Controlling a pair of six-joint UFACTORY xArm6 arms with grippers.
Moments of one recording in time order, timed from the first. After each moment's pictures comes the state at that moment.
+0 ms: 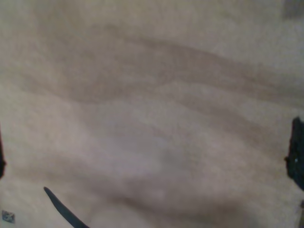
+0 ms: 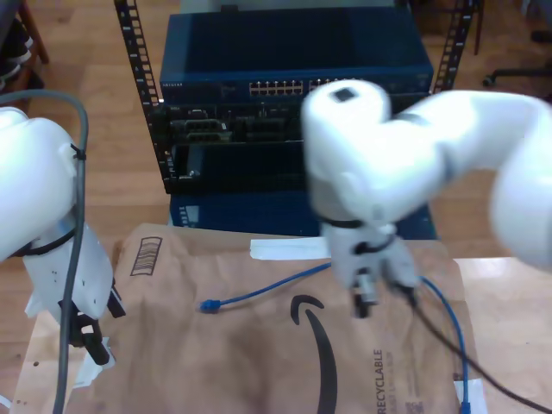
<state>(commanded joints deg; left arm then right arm) 9.0 -15.7 -45.4 -11.6 79.2 -86.6 35.6 3.3 -63.5 -4.9 68.4 118.0</state>
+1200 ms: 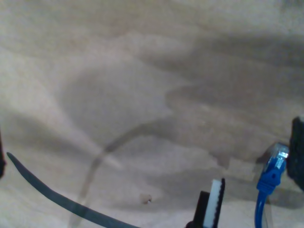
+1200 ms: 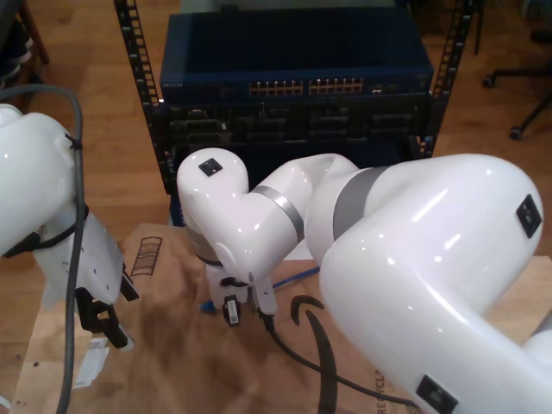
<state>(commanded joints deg) 9.1 -14.6 -45.5 -16.5 76.4 -86.5 42.2 21.4 -70.3 -4.5 44.8 125.1</state>
